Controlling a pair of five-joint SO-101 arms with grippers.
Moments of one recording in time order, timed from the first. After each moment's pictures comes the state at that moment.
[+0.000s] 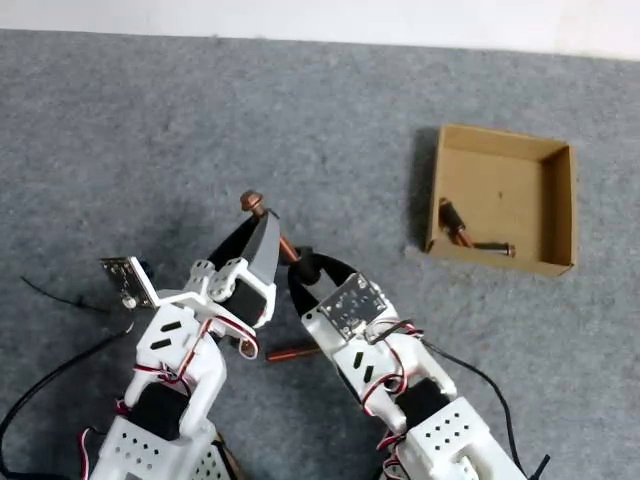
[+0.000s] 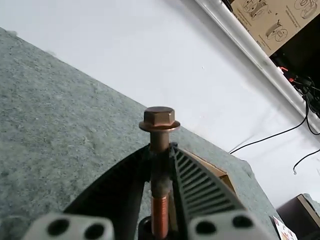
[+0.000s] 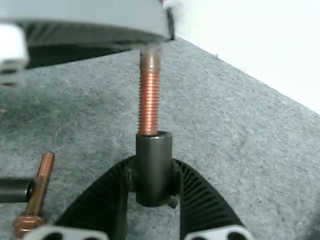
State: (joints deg) left arm 17.8 -103.3 95.8 15.0 45.8; right arm -37.8 -75.8 95.5 2.0 15.8
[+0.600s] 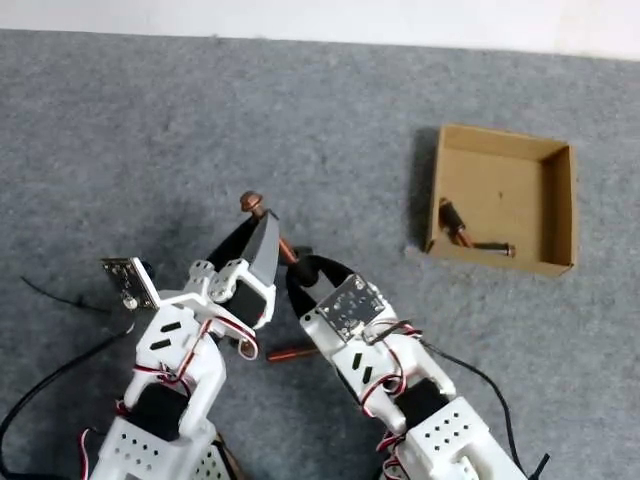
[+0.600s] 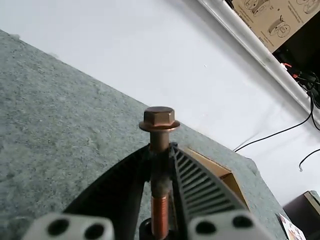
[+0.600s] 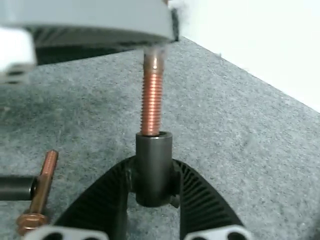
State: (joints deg) left arm 18.8 -103.3 95.8 16.0 44.1; right arm -38.4 -75.7 95.5 2.0 15.9
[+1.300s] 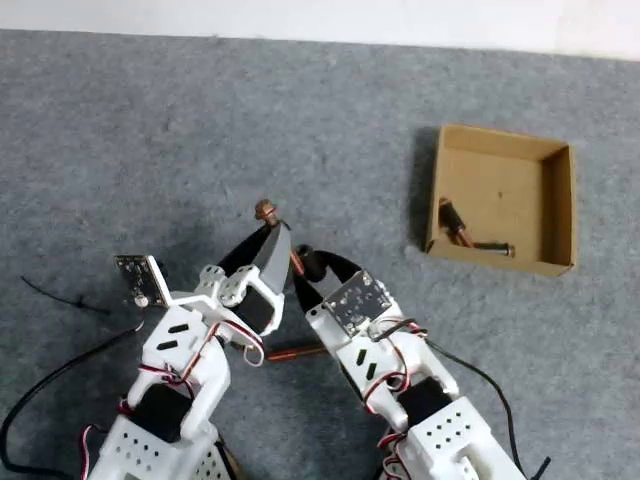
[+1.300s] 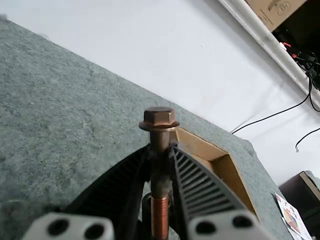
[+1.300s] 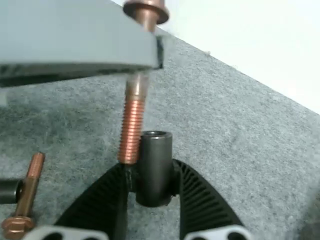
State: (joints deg) left arm 21.4 -103.3 96.0 18.5 44.1; right arm -36.1 -75.8 95.5 2.0 16.0
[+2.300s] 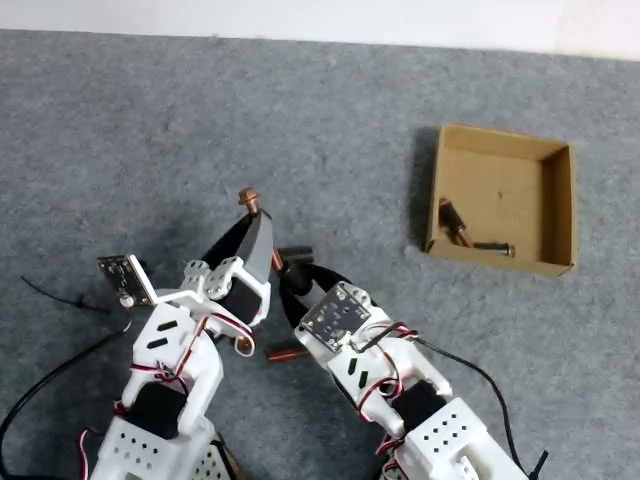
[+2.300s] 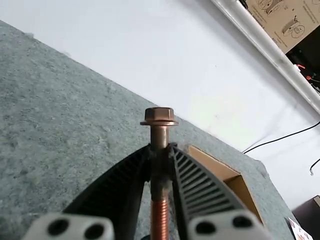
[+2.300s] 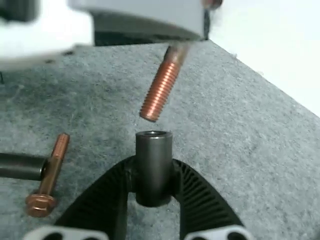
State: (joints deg) left arm 16.0 -103.3 96.0 17.1 44.2; right arm -41.0 -75.8 95.5 4.1 20.8
